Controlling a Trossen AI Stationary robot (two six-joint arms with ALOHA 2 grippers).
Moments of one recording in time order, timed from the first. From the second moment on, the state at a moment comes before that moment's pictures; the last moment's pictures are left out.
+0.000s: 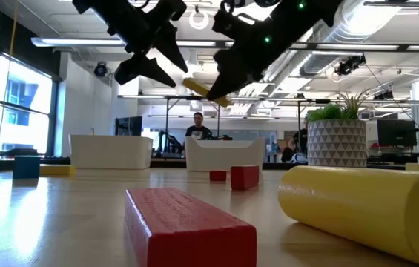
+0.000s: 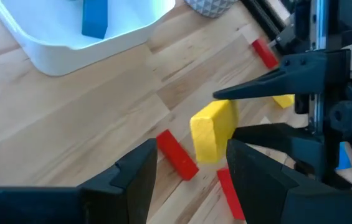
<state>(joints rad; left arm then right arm) 0.25 1.34 0.96 -0.34 -0.13 -0.77 0.12 1.73 1.10 -0.04 0.64 -0.03</state>
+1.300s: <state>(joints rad) 0.25 1.34 0.96 -0.23 -0.13 -0.55 0.10 1.73 1.10 0.15 0.65 -0.11</state>
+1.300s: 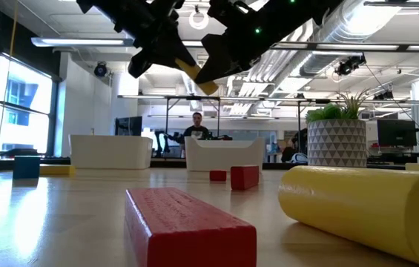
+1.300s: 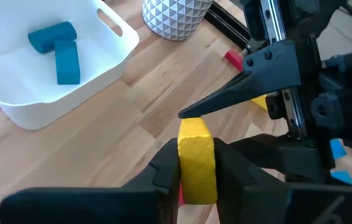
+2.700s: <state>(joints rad) 0.74 1.34 0.96 -0.48 -0.41 -0.26 0.11 1.73 1.10 -0.29 0.58 0.35</state>
